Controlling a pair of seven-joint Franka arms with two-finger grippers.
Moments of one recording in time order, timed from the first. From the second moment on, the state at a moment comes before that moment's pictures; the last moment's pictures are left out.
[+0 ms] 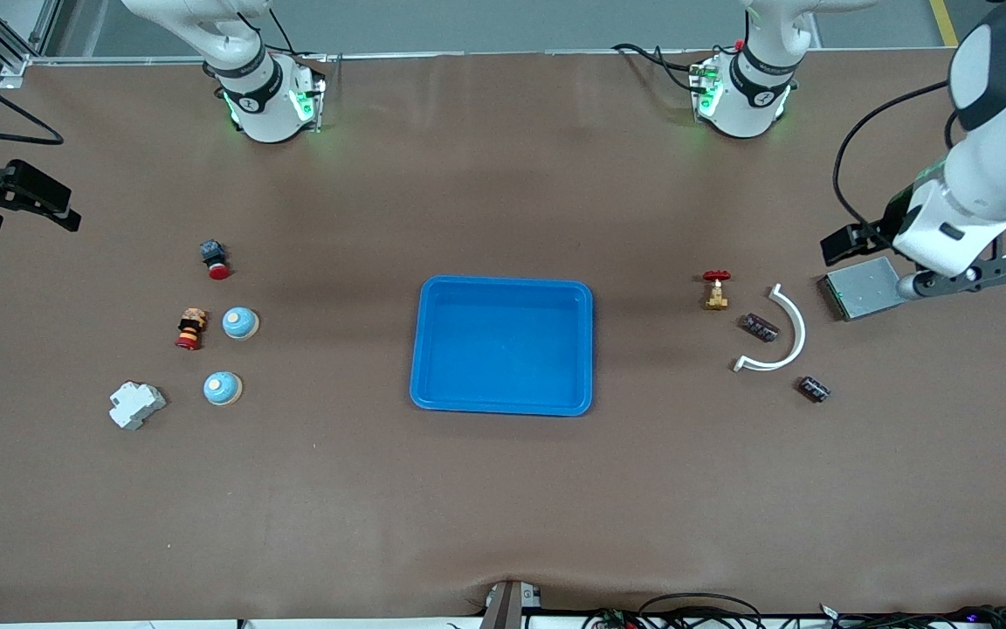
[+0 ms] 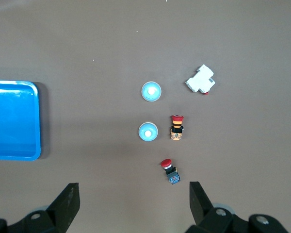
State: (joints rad) left arm 0.00 0.01 -0.11 -1.82 0.03 1.72 -0.29; right arm 0.00 -0.02 -0.02 -1.54 0.03 1.53 0.00
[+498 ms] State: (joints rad) left arm 0.01 0.05 -0.11 -2.09 0.03 2.04 -0.54; right arm 0.00 -0.02 -0.02 -1.78 0.02 1.76 0.00
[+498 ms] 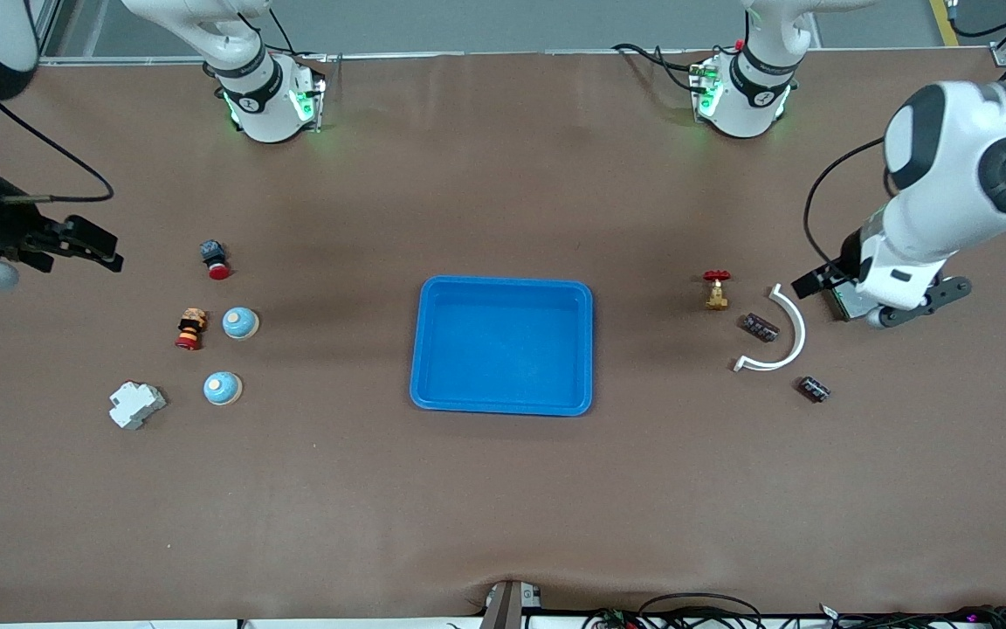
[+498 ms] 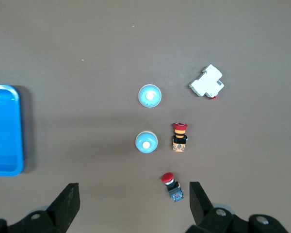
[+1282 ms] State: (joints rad) left arm 0.01 0.23 -0.11 -2.21 0.03 2.38 -0.86; right arm 0.00 -0.01 -0.02 -2.25 0.01 2.28 0.00
